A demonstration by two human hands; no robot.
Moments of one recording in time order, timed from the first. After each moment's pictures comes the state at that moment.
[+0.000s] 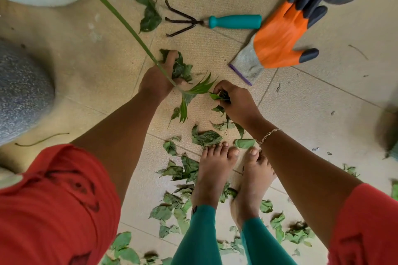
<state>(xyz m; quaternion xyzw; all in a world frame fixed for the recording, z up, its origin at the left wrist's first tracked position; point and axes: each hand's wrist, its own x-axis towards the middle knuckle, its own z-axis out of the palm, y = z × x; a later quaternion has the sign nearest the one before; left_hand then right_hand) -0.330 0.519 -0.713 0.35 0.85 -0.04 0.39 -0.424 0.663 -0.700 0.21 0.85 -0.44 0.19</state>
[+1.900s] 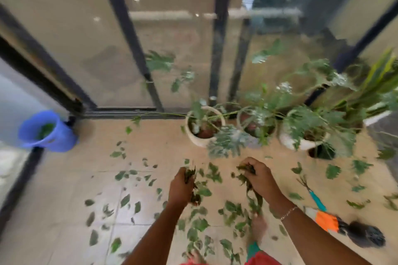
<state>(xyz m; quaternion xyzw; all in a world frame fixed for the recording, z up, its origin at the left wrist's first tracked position) -0.096 0.151 -0.084 -0.45 0.70 0.55 0.02 -0.251 0.322 -0.059 -0.22 0.86 -0.38 0.27</state>
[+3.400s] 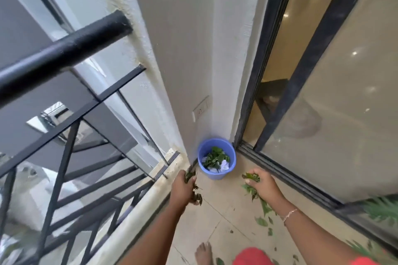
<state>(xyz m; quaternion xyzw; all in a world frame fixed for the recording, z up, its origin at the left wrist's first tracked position) 0.305 -0.597 -0.020 -0.68 0.45 0.55 -0.20 0.075 -0.550 -0.044 -0.40 0.75 -0.30 0.44</state>
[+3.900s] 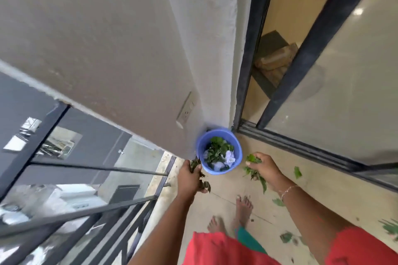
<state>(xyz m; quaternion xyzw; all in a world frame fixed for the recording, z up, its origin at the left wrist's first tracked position) 0.252 -0.755 -0.102 -0.67 0.45 0.58 -0.12 0.053 -0.683 -0.140 -0.14 0.75 -0.35 0.54</state>
